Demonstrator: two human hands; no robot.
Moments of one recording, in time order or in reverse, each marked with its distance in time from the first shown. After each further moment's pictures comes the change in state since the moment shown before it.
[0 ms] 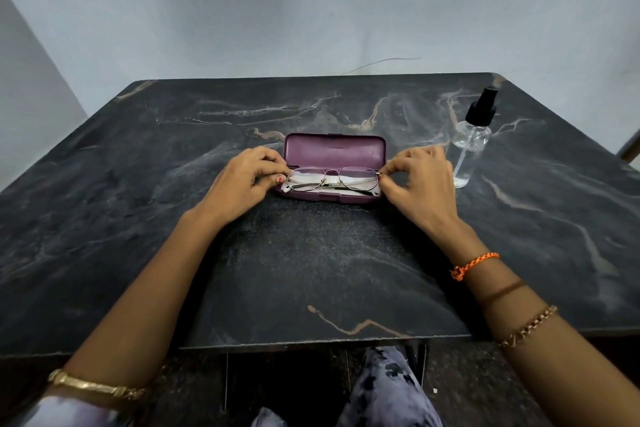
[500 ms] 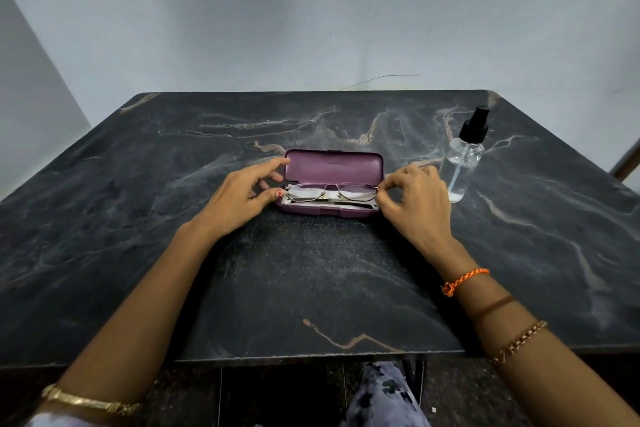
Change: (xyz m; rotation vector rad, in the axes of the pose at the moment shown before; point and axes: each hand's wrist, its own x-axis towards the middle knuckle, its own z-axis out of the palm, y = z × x) left_hand -0.002 -0.003 0.002 -0.127 -0.034 -0.107; right_hand -0.003 -0.002 0.001 -0.046 0.019 0.033
